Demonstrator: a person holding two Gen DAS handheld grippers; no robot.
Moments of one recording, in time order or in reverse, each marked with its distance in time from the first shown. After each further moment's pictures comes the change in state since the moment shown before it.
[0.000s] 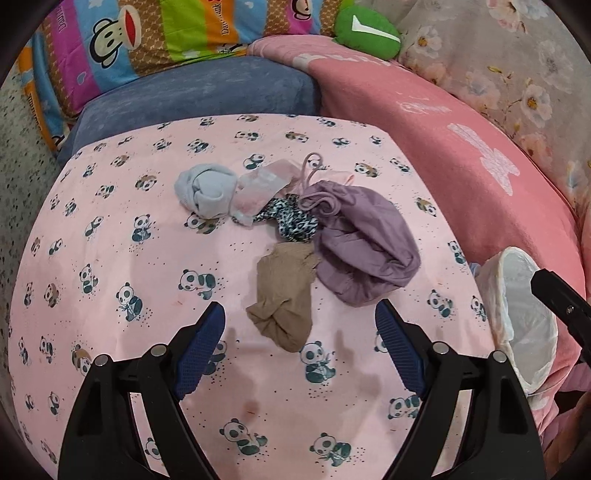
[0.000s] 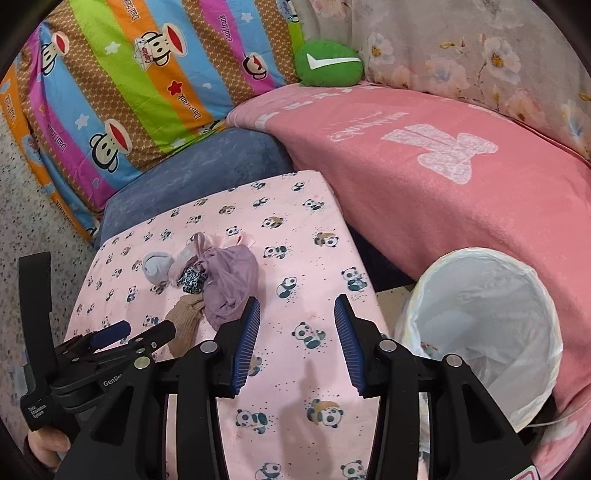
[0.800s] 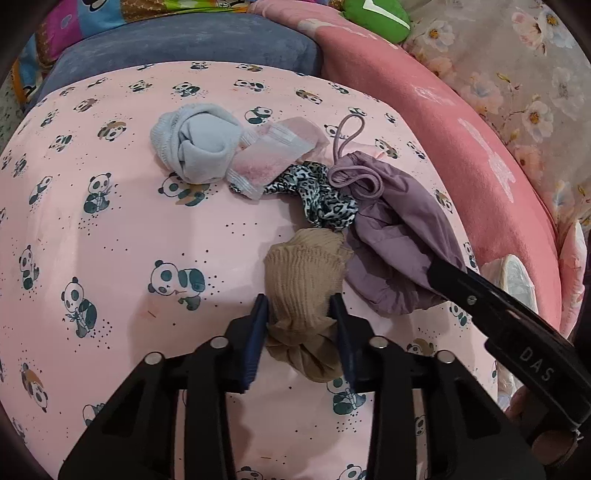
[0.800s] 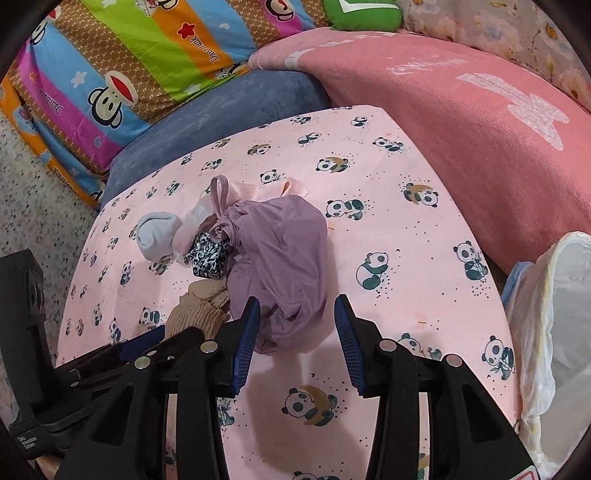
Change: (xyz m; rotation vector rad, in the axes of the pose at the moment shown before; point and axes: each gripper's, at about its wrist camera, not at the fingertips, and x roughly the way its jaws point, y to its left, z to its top) left arm 0.045 0.038 0.003 -0.075 0.111 -0.179; right arm 0.120 0.052 0.002 -0.016 0.183 0.077
